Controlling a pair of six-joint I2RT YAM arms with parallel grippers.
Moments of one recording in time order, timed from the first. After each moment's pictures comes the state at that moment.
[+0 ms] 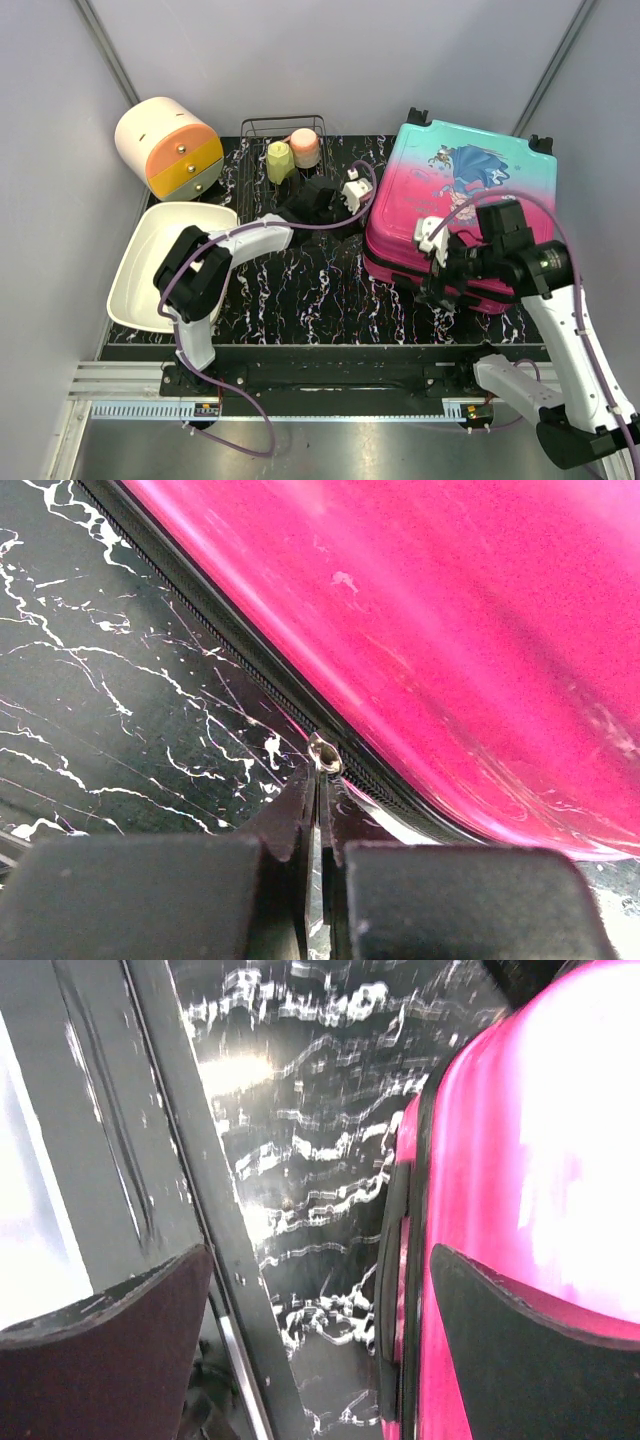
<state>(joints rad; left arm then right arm) -0.69 1.86 1.26 0.05 0.40 0.08 0.30 0.92 1.21 -1.27 -0.63 -0.84</state>
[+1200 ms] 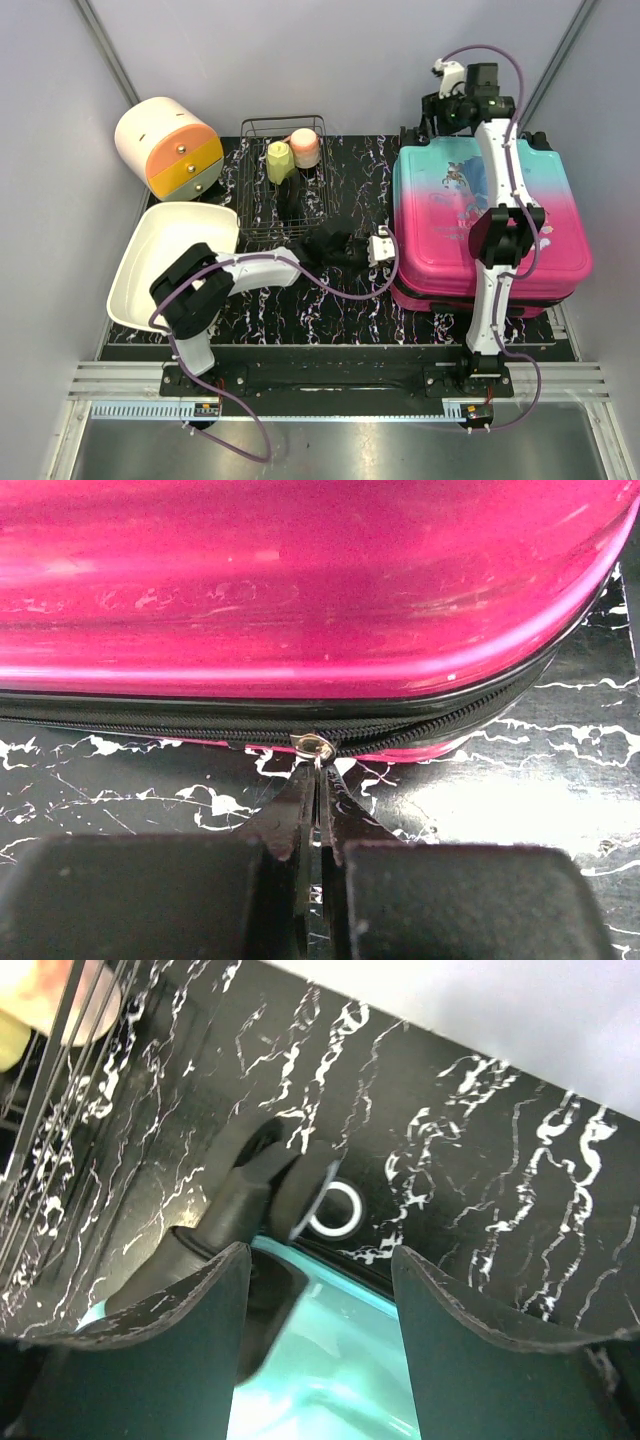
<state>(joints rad) -0.91 1.77 1.05 0.29 0.47 0.43 -0.01 2.27 2.53 -0.91 -0.38 -0.22</state>
